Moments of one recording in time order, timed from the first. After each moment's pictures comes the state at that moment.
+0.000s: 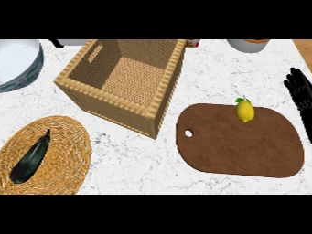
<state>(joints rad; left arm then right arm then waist) -0.30 0.52 0.03 -1.61 0.10 0.37 -0.01 -0.14 -0.45 -0.03 -1.49 -0.13 0.04 -0.14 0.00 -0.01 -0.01</state>
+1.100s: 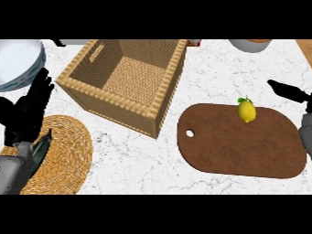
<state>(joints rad) -0.22 0.39 -0.07 -1.44 0.18 0.25 0.14 -0.44 -0.42 -0.07 -1.15 0.54 -0.66 0.30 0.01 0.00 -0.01</state>
